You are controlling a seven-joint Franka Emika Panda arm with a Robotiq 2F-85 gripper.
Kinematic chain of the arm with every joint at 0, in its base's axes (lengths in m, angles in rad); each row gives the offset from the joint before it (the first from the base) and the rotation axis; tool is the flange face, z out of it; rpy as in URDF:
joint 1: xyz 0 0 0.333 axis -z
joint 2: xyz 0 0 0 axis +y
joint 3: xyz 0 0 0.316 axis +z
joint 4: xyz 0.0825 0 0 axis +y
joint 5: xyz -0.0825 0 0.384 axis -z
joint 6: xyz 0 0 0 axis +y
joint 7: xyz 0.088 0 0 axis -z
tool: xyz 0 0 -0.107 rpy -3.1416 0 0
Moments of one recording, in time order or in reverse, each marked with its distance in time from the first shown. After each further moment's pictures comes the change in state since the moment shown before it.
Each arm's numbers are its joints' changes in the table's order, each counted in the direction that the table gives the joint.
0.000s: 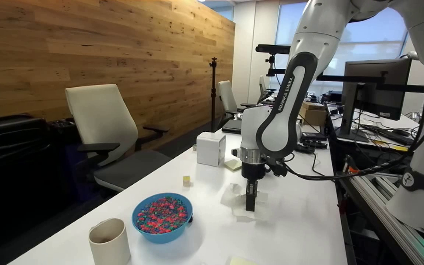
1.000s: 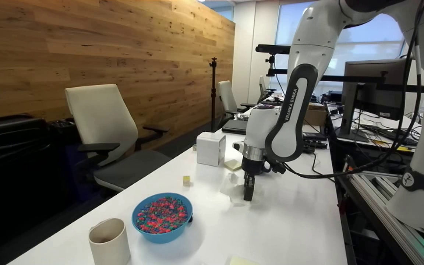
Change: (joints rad) arm 0.006 0.044 -0.119 0.009 0.229 -0.205 -0.017
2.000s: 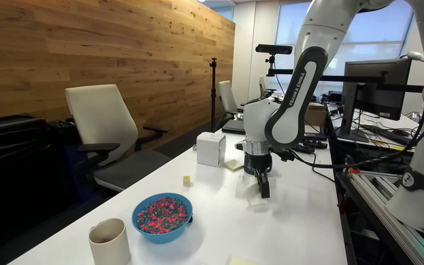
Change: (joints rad) arm -0.060 -0.130 -0.047 0.019 0.029 0.361 -0.049
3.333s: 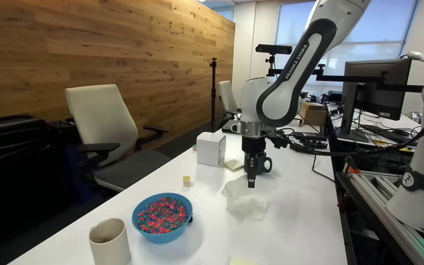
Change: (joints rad) arm -0.012 -0.147 0.053 0.001 -0.228 0.053 0.063
